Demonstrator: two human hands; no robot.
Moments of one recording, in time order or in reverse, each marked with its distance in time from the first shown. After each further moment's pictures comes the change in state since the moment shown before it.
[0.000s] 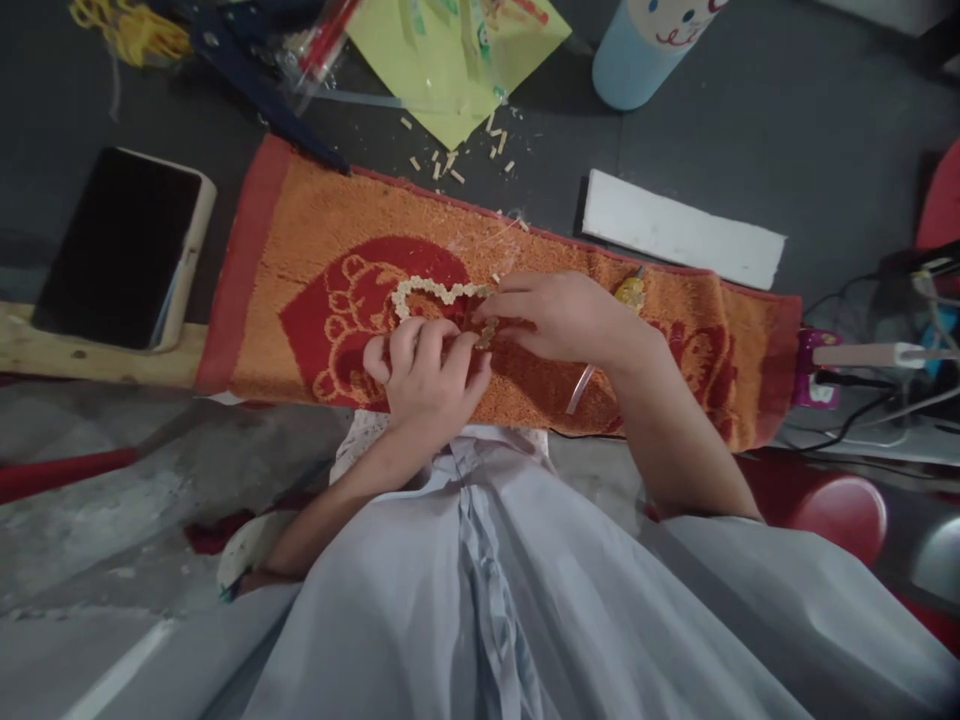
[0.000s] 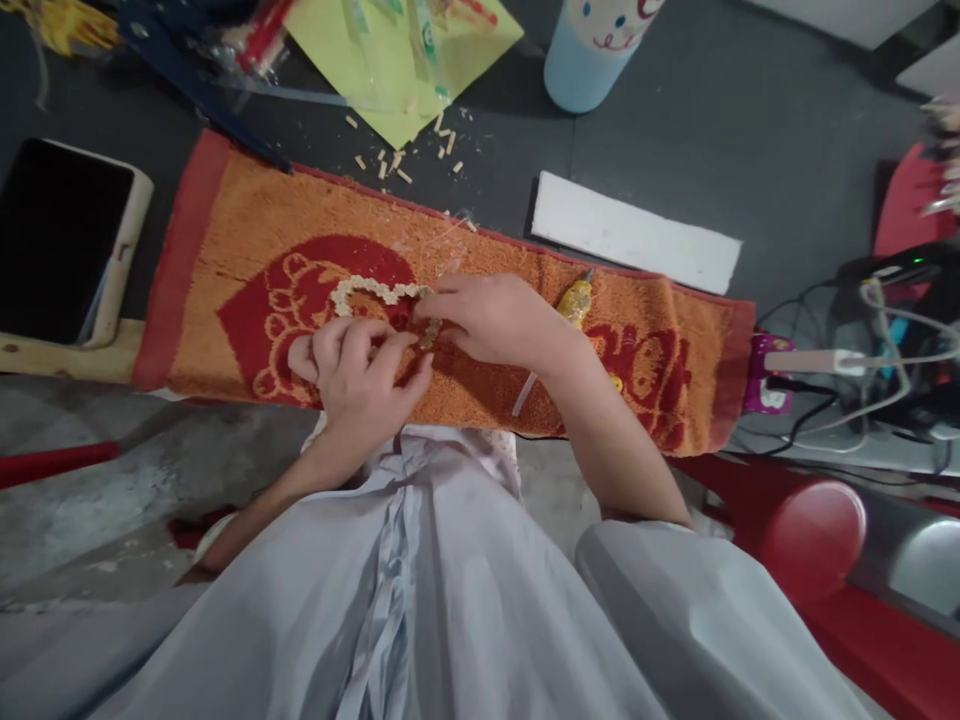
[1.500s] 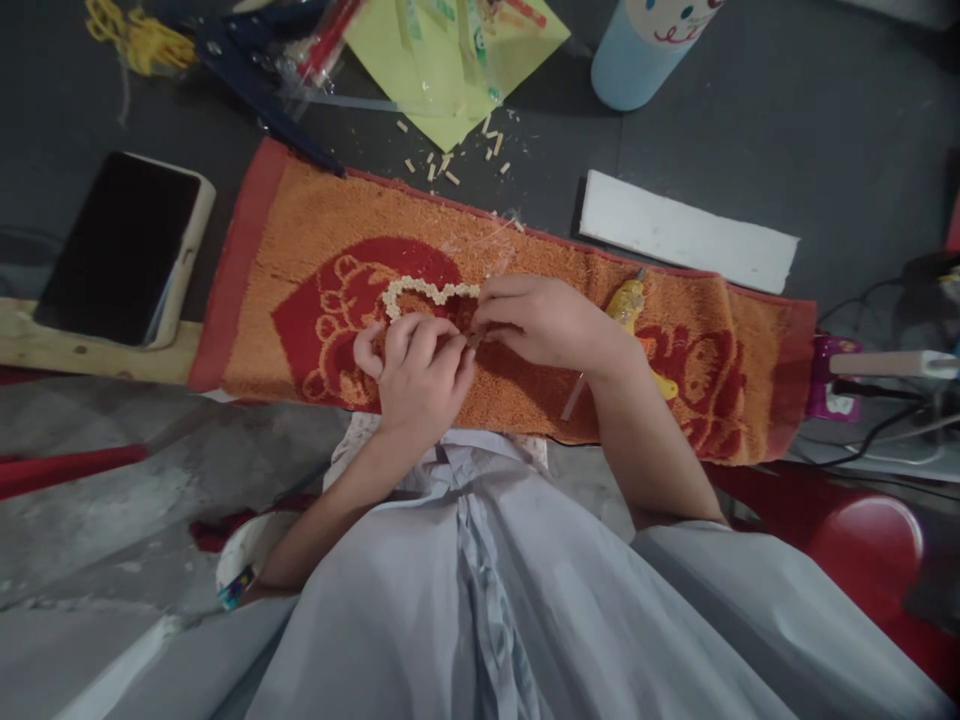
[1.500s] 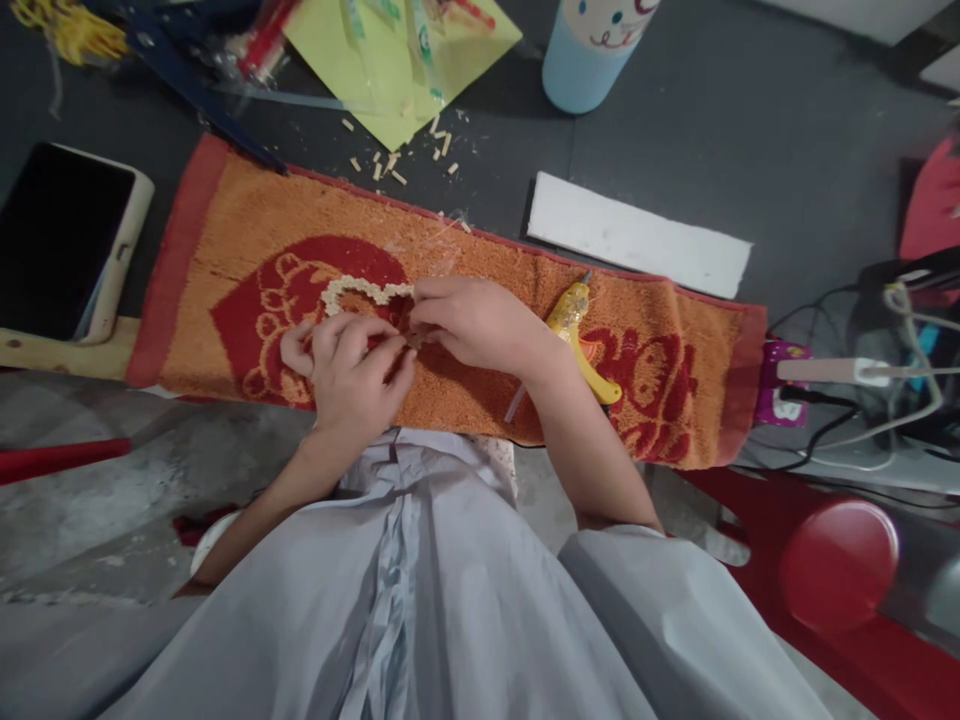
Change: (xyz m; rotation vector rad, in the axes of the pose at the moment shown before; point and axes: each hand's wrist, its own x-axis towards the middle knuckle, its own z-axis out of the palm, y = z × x) left_hand 0.002 -0.002 0.007 -0.058 -0.044 -0.019; right_hand 0.002 0.006 0.012 0.170 0.045 -0.077
